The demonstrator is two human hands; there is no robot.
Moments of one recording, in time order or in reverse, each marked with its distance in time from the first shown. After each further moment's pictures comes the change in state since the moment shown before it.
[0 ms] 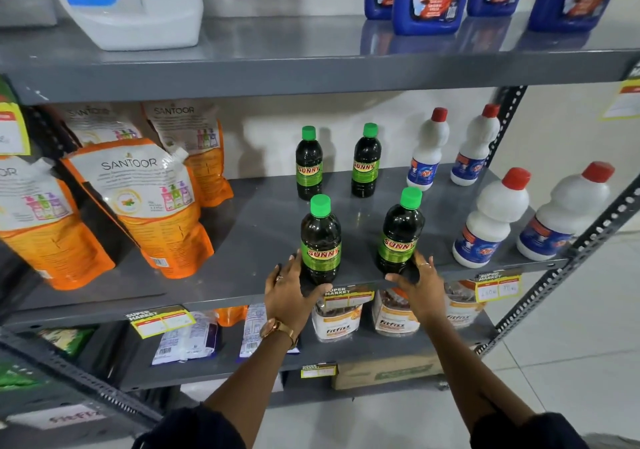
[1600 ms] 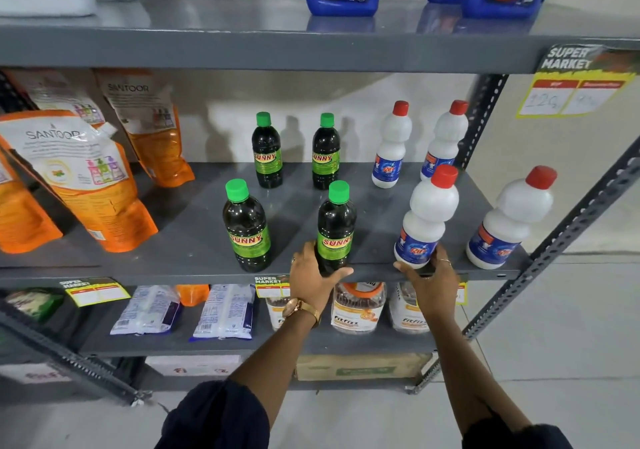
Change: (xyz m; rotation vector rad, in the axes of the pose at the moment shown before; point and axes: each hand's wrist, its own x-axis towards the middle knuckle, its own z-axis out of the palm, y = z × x) left_hand 0.000 0.134 0.115 -0.238 0.089 -0.123; right_hand 0.046 0.087 -0.105 0.170 0.154 -0.064
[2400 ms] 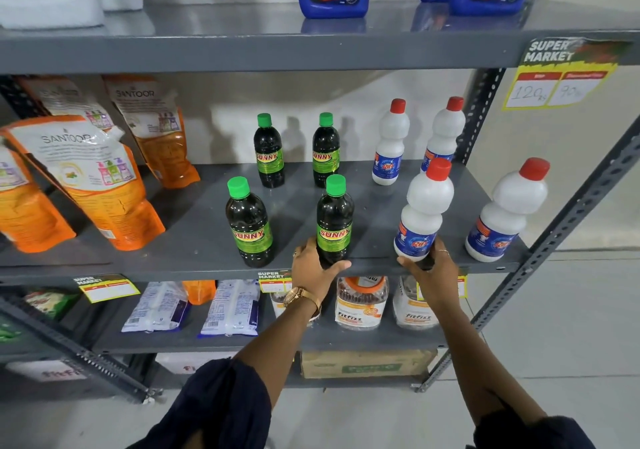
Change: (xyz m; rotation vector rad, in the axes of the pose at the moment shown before) left_hand -0.001 0.015 -0.009 0.006 -0.079 -0.088; right_hand 0.004 0.000 -0.011 0.043 -0.154 0.033
